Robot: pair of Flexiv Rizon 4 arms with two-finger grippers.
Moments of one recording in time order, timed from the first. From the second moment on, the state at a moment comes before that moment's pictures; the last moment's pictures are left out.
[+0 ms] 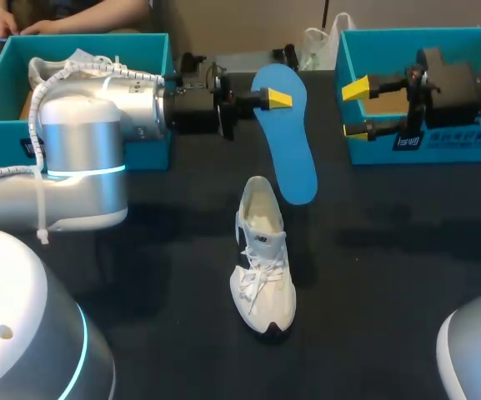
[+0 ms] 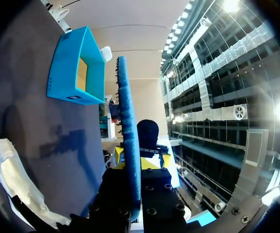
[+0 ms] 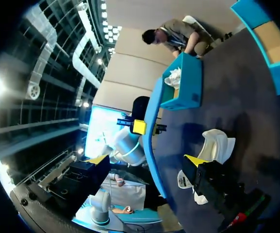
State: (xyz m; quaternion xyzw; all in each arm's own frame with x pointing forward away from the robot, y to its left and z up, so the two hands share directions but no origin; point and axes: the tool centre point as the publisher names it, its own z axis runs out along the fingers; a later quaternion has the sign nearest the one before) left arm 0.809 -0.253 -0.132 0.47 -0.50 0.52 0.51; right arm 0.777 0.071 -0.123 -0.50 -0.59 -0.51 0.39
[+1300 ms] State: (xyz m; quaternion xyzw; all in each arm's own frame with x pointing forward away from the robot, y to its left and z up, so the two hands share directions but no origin) left arm 0.813 -0.236 -0.112 0.24 -0.63 0.62 0.40; right arm 0.792 0.062 -0.126 -0.49 -0.58 -0.51 0.41
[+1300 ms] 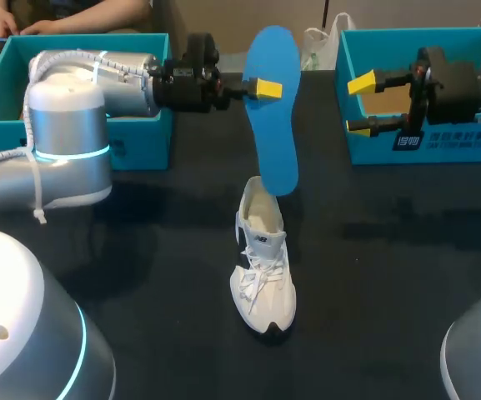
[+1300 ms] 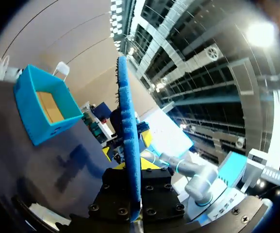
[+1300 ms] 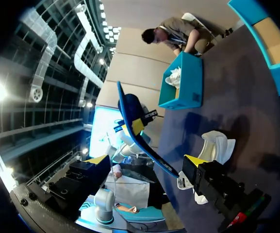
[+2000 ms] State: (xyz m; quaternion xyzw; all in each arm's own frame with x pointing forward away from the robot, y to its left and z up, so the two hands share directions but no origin) left arm 0.824 -0.229 -0.107 0.01 -0.71 0.69 0.16; right arm 0.792 0.063 -0.125 -0.49 -0.58 -0.50 0.41
